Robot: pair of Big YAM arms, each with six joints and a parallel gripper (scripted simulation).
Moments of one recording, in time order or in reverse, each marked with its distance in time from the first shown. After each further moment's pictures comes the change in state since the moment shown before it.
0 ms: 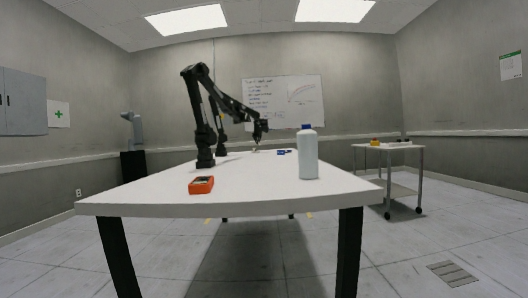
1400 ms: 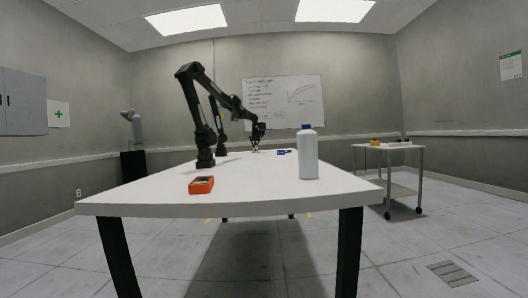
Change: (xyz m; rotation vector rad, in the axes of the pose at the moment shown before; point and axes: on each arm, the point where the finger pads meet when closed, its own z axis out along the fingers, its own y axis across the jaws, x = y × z) left arm 0.014 -0.024 0.032 0.012 0.020 0.484; right arm -0.005 0.000 -0.032 -0.085 0.103 -0.025
